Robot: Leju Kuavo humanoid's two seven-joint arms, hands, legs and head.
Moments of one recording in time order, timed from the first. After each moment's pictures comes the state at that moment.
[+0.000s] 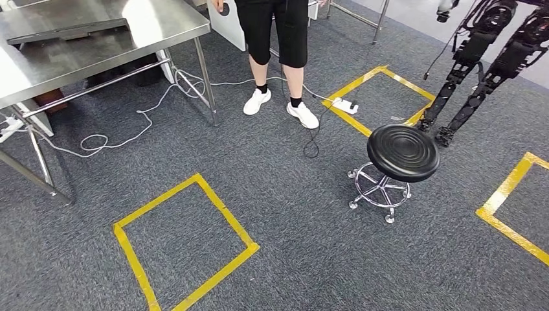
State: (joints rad) left arm -0.02 -0.04 0.61 -0.19 -0.44 0.07 -0.70; right arm -0.05 0.04 0.58 -0.17 -0.14 -0.18 0.11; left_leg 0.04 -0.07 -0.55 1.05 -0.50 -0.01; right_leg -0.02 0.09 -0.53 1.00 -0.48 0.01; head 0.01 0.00
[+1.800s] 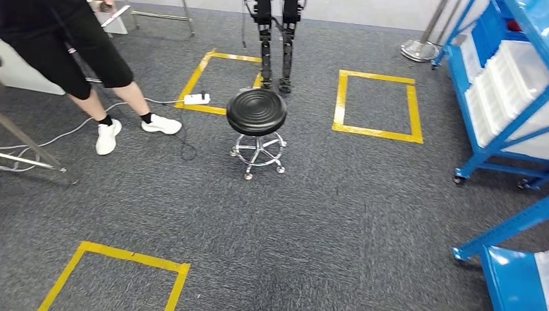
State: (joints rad) left arm -0.01 -0.07 0.64 -0.20 -0.41 0.12 -0.63; right arm -0.06 0.04 0.62 -0.17 -0.11 -0.16 0.13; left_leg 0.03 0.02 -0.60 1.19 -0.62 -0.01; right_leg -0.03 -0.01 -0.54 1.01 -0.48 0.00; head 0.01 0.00
